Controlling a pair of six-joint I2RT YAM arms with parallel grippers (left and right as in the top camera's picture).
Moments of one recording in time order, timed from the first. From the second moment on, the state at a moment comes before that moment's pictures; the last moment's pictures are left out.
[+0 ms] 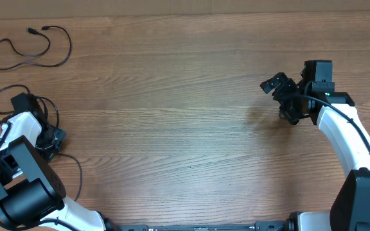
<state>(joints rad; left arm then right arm) 0.55 1.85 1.08 -0.74 -0.27 -0.63 -0.05 1.58 1.05 -0.54 -0.29 0.78</state>
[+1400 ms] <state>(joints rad) 0.80 1.85 1.27 -0.87 -0.32 -0.74 -0.05 1.58 1.05 -0.54 -0.29 0.78</state>
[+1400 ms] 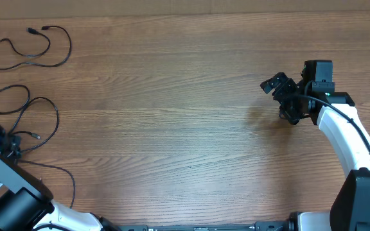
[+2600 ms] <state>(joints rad) 0.84 1.90 1.26 -0.73 -0.10 -0.58 -0.05 1.58 1.05 -0.54 -0.29 0.78</state>
